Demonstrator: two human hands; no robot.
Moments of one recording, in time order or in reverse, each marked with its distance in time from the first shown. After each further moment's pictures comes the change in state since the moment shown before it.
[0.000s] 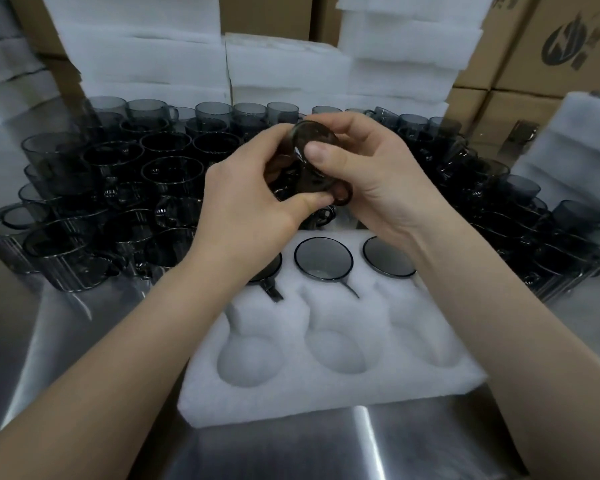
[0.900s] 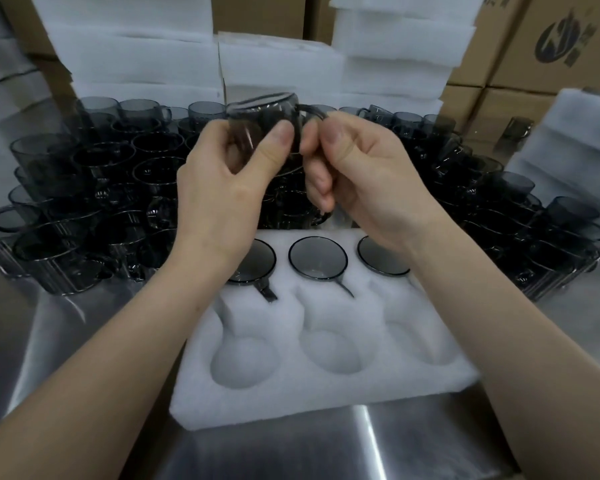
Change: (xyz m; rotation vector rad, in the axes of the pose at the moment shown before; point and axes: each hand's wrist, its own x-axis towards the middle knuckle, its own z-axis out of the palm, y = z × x) left_hand 0.003 0.001 -0.007 -0.168 0.137 -0.199; right_hand -0.004 0.002 0.002 -0.065 -0.191 -0.127
